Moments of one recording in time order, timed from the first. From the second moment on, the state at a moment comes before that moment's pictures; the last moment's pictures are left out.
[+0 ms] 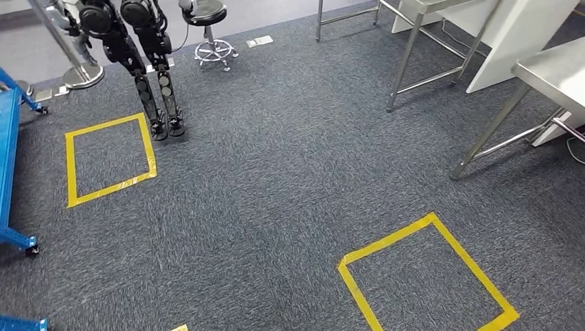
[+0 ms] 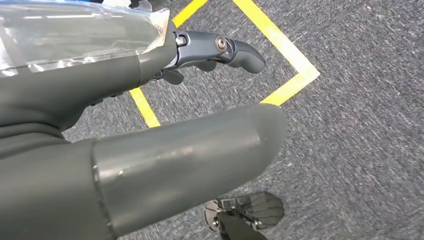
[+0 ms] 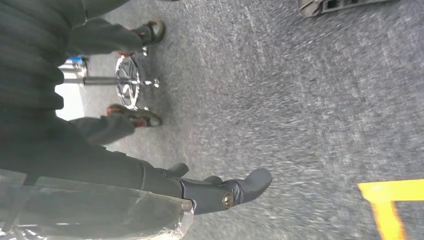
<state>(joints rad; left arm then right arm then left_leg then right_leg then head) -0.12 -0.13 0.92 -0.21 -0.95 0.35 -0.31 -0.13 0.14 -1.20 -0.20 1.45 -0.30 0.08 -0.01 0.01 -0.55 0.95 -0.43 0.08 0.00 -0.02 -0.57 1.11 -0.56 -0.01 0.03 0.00</state>
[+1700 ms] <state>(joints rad) -0.11 -0.14 0.92 -0.21 -0.96 0.35 -0.31 -0.13 0.13 -1.20 -0.20 1.45 -0.30 0.08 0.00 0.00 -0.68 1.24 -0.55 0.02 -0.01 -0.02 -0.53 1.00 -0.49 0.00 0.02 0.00</state>
